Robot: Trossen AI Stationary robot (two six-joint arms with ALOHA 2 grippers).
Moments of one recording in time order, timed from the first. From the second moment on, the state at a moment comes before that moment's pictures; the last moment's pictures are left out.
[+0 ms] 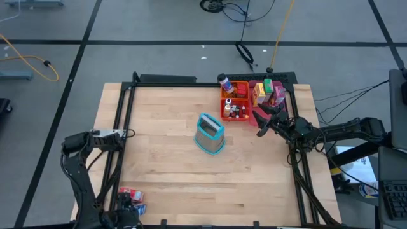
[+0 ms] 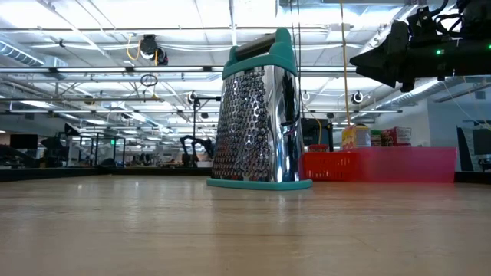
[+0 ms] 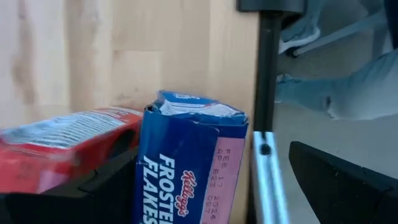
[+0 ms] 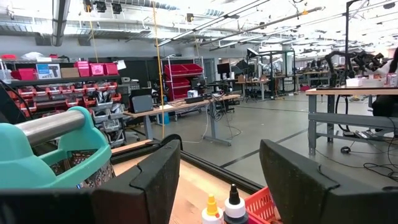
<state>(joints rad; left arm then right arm) -1.22 1.86 1.51 -1.17 -0.18 -1.26 -0.03 0.68 0.02 0.93 0.60 -0.04</state>
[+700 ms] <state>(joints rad) -1.21 1.85 1.38 -1.18 -0.24 -1.26 -0.03 0.68 0.02 0.93 0.60 -0.04</state>
